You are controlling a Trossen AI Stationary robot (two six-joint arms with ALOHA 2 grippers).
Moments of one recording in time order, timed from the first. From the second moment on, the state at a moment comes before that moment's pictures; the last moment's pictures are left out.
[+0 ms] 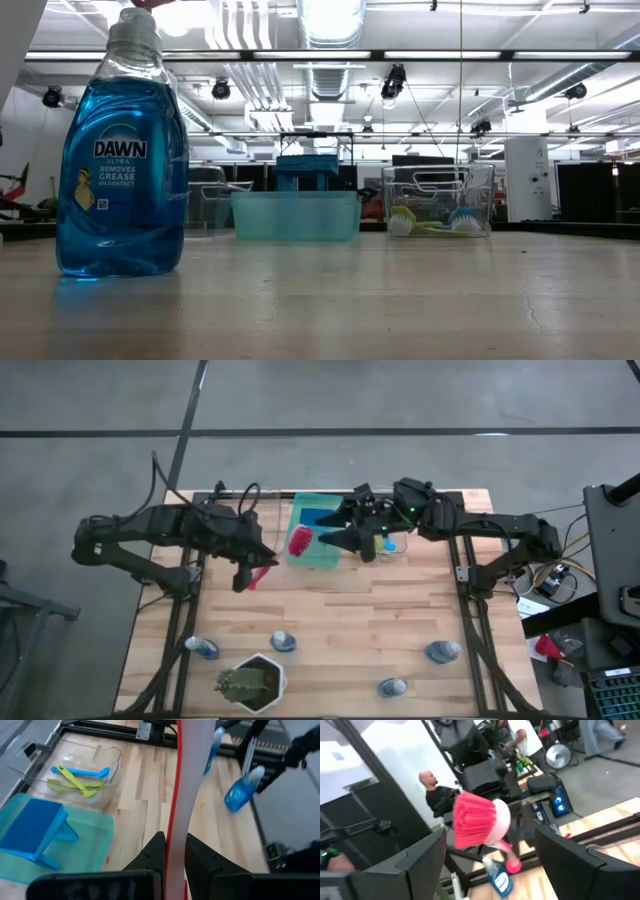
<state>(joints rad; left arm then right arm) -0.03 1.12 1.42 -0.88 0.01 -0.18 -0.13 1.45 1.38 0.11 -0.29 0.57</state>
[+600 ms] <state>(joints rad) -0.04 1.11 1.42 -0.86 0.01 -0.30 -0.08 1.56 1.38 0.38 -0.21 0.74</state>
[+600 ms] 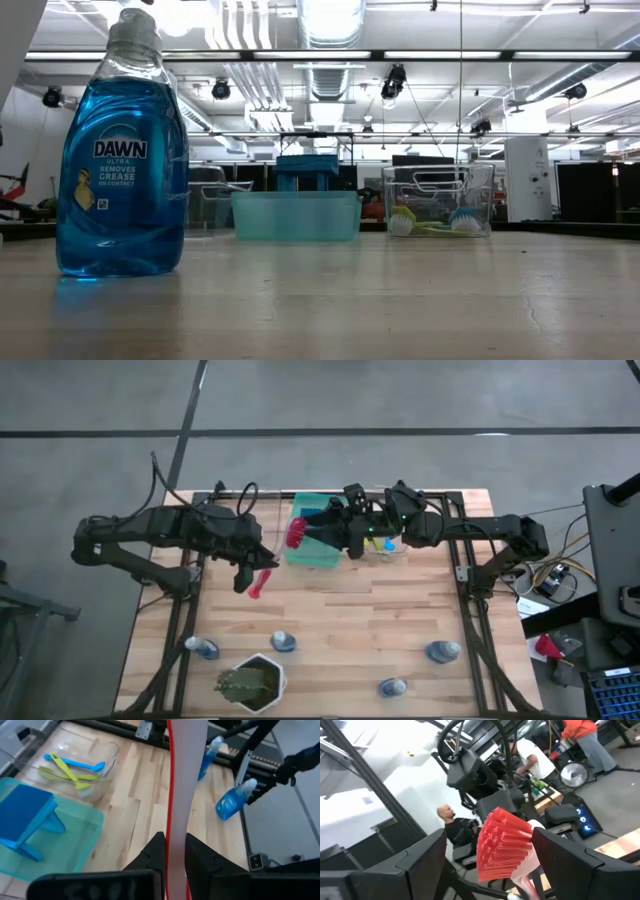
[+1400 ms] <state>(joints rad) -0.04 1.05 1.42 -0.82 -0.05 -0.34 -0.09 1.59 1.40 0.40 -0.18 0.75</state>
